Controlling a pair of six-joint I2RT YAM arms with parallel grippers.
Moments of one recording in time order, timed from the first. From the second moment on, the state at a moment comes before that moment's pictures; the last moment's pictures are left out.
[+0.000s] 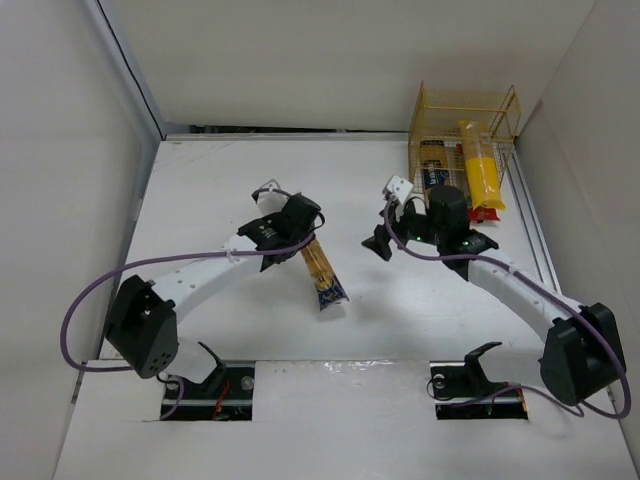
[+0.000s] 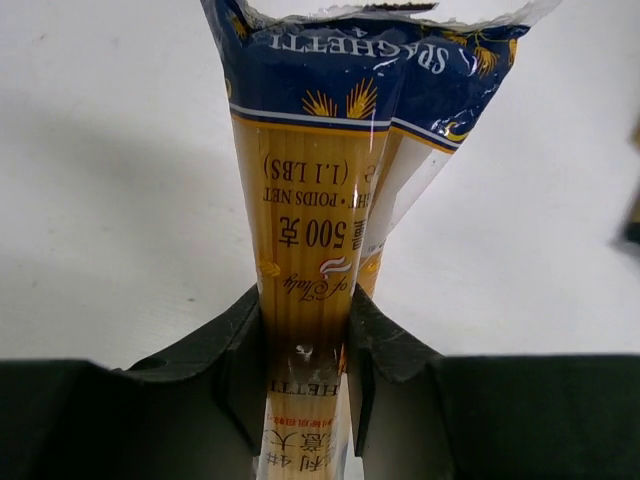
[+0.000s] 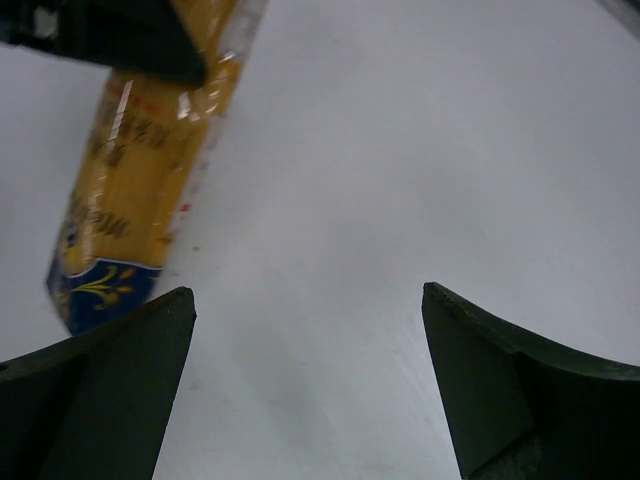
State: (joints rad) left arm -0.73 1.45 1.06 -0.54 -0.50 -1.12; right arm 0.38 1.24 0.84 0.03 -0.55 -0.27
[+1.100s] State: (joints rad) left arm -0.77 1.39 1.10 -0.57 -0.57 -1.25; right arm 0.88 1.57 0.86 0.22 -0.12 -0.10
